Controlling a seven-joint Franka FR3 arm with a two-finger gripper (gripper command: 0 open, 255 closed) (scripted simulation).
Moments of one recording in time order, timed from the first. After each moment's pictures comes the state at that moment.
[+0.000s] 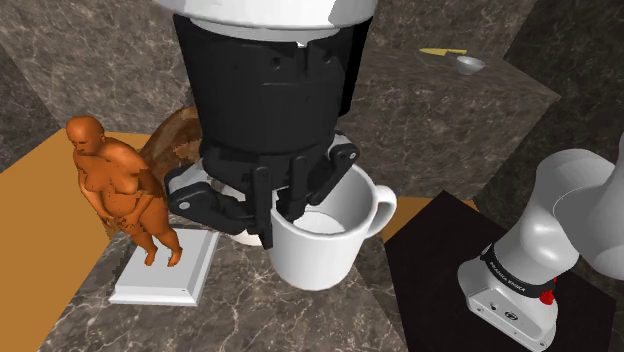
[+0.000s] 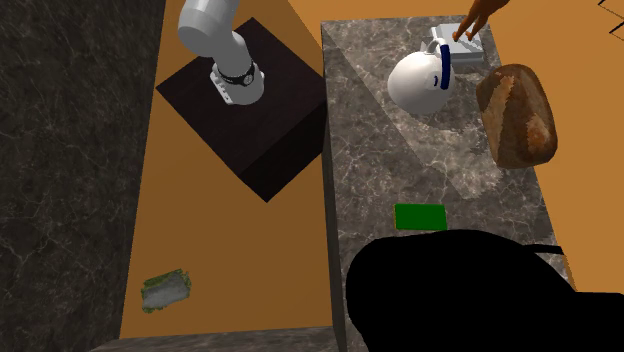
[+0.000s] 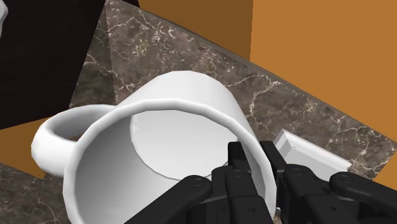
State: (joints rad) arm 0.59 -0.03 0.53 -1.68 -0.01 1.65 1.35
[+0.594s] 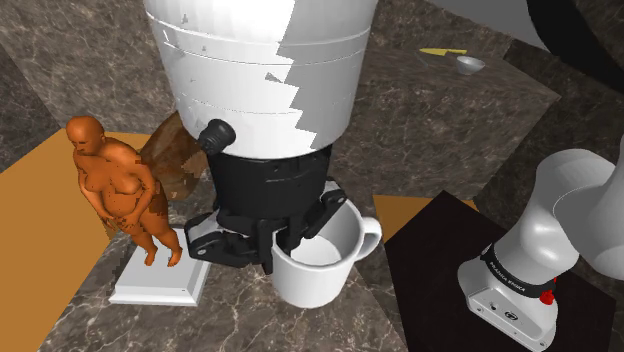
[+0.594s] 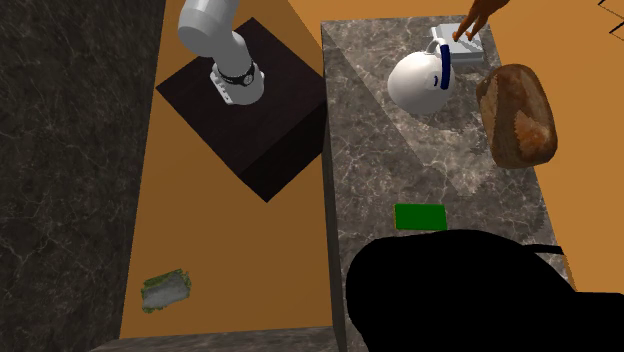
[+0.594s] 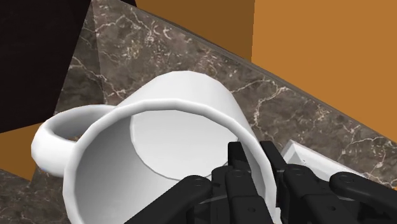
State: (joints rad) arm 0.59 -0.03 0.53 -1.81 0.00 1.78 1.35
